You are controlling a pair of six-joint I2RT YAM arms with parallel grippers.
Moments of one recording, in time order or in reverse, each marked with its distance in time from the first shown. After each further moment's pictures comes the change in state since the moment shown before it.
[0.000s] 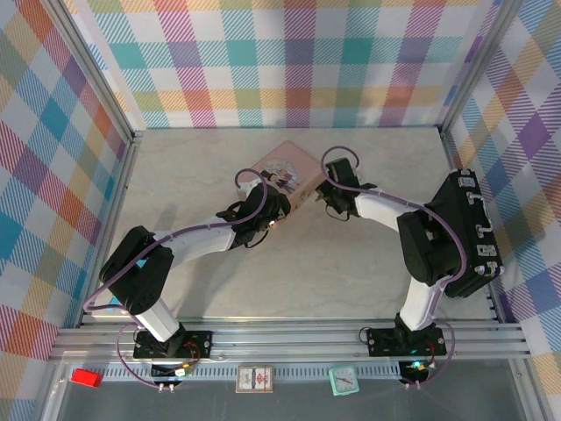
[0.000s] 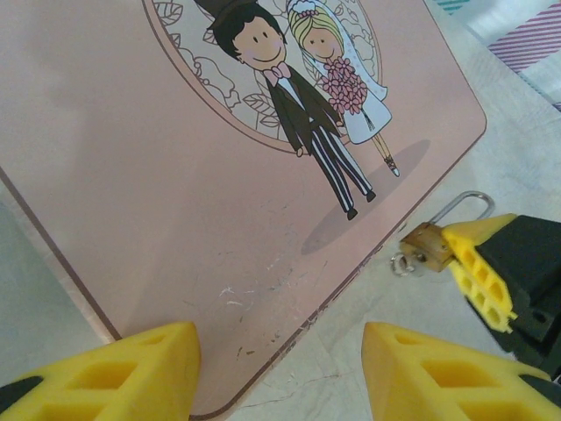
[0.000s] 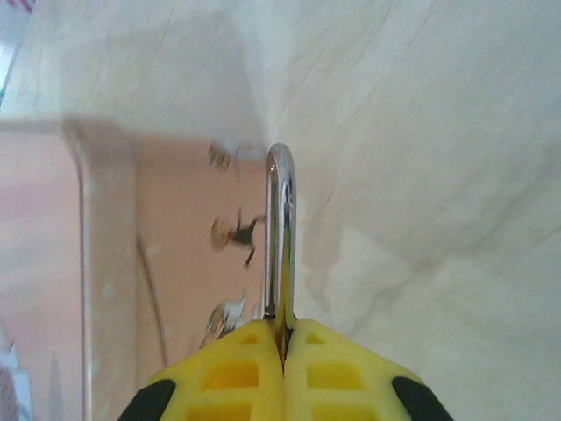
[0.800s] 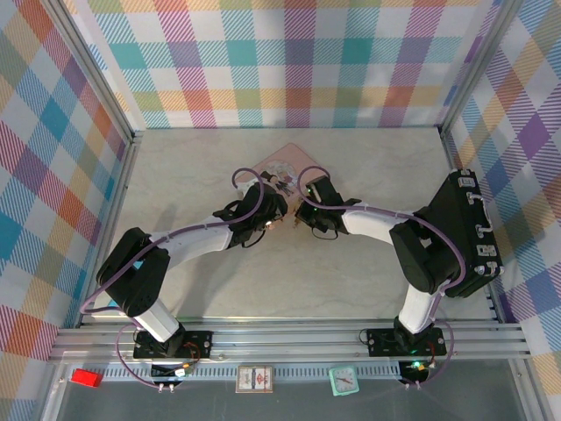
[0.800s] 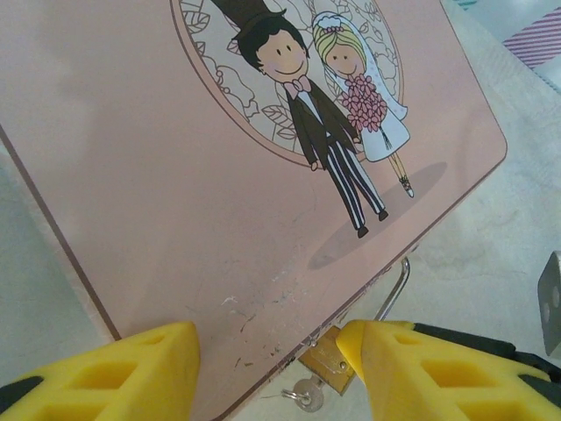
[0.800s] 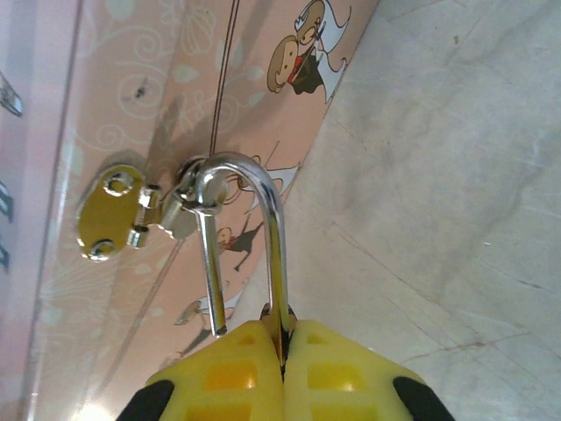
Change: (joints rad) left arm 0.013 -0.017 -0.003 -0.033 0.011 0.004; right arm 0.166 -0.035 -0.096 0.033 -0.142 -0.076
